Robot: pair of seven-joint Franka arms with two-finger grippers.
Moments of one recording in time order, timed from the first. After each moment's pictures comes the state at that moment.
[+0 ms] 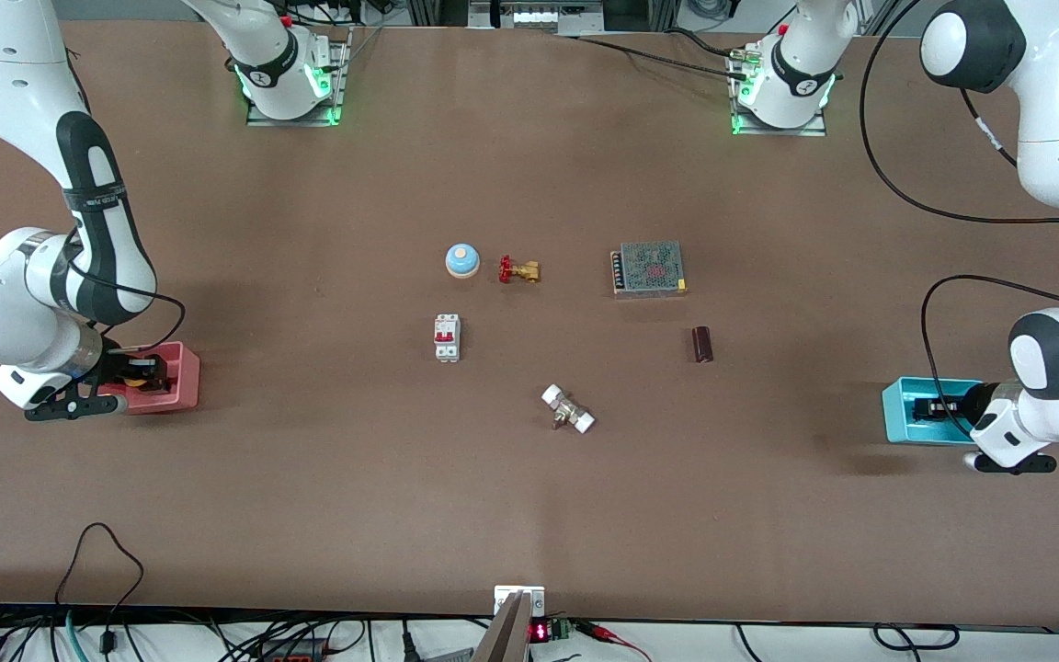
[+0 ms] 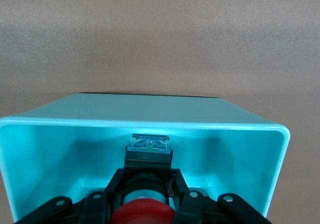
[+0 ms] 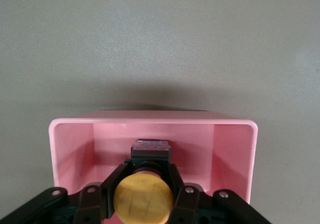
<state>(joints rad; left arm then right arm) 0.27 0.89 0.00 -1.30 -0.01 1.96 0.24 0.03 0.59 -0.23 -1.79 0.08 2.38 -0.37</state>
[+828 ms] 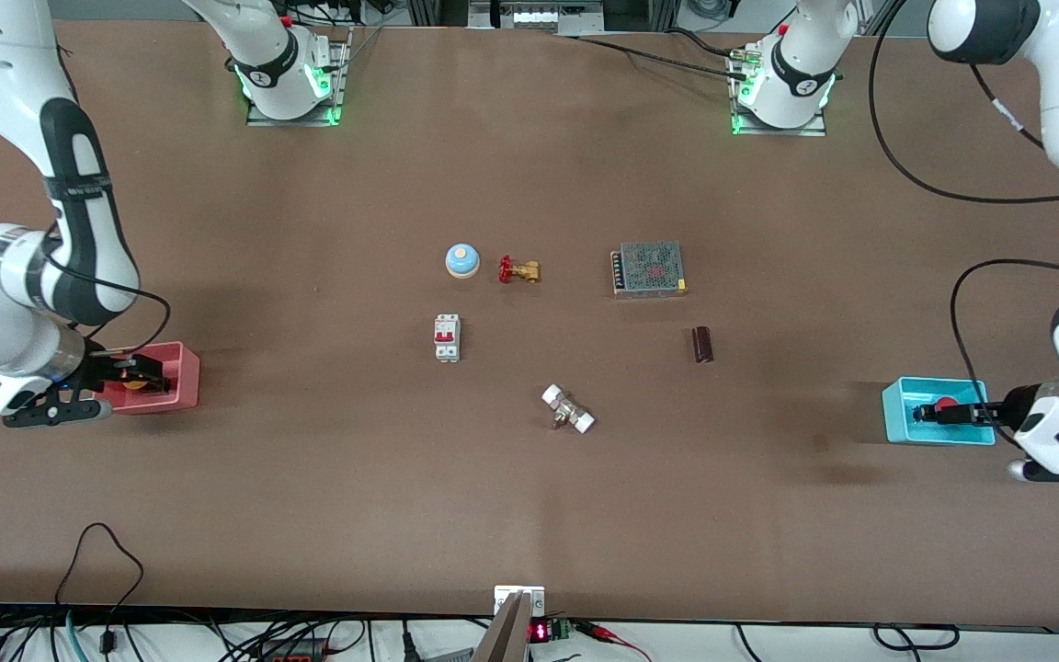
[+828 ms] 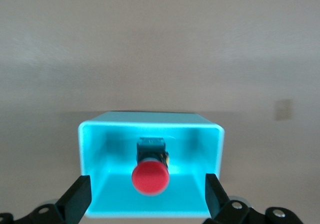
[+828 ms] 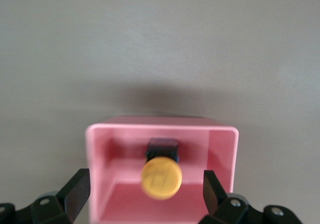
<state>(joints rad) 0.26 0.74 -0.02 -1.26 -0.01 1.91 0.24 0.03 0.52 -0.22 -1.67 0.08 2.17 -0.37</state>
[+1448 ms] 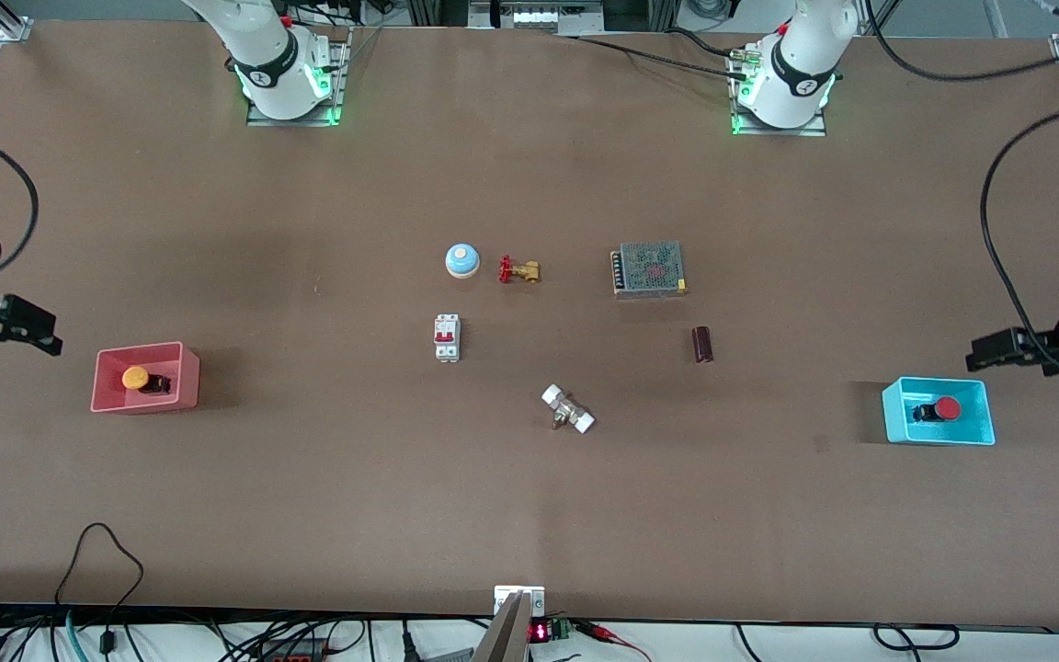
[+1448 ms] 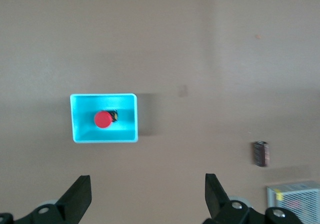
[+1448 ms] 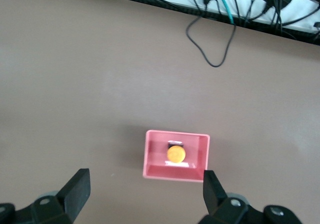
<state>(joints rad) 0.10 0.35 -0.03 -1.33 -0.01 1.68 0.10 0.06 0.23 -0.19 -1.52 0.08 1.90 -0.37</state>
